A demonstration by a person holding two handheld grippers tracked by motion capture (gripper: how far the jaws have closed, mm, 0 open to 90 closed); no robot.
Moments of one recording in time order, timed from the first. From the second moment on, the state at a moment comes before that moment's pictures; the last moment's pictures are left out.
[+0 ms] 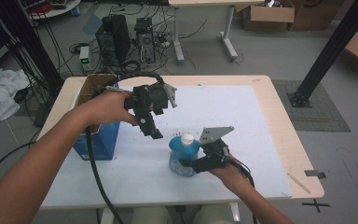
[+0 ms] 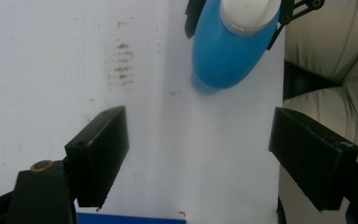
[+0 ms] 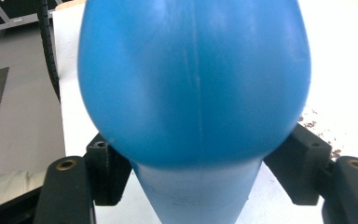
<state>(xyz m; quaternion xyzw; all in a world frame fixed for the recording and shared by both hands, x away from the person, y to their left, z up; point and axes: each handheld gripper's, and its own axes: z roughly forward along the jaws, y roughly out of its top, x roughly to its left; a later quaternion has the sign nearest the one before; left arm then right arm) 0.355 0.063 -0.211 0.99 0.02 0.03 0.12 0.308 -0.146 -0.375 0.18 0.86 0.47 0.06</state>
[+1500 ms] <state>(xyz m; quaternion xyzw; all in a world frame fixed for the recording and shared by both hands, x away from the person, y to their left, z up) 0.357 0.068 -0.212 0.99 0.03 0.03 0.13 0.306 -0.146 -0.367 0.14 0.87 0.47 0.08</state>
